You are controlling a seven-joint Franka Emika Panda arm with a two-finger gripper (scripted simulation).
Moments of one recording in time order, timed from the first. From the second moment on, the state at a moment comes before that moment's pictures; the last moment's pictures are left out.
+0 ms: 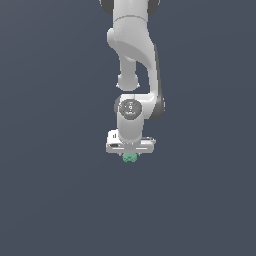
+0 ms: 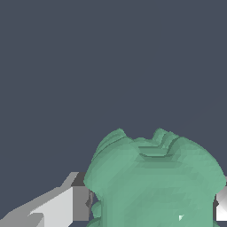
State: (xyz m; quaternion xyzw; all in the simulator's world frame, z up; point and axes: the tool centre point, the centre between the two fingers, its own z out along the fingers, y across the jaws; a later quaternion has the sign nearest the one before) arm 0.021 0.008 0.061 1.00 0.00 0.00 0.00
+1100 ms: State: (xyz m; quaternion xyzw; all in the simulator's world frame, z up) arm 0.036 0.065 0.281 1.00 0.00 0.00 0.00
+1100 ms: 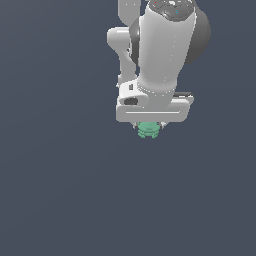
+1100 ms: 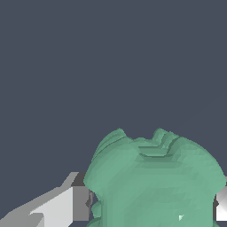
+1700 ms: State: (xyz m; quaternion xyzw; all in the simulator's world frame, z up) arm 0.047 0.095 0.393 1.00 0.00 0.00 0.00
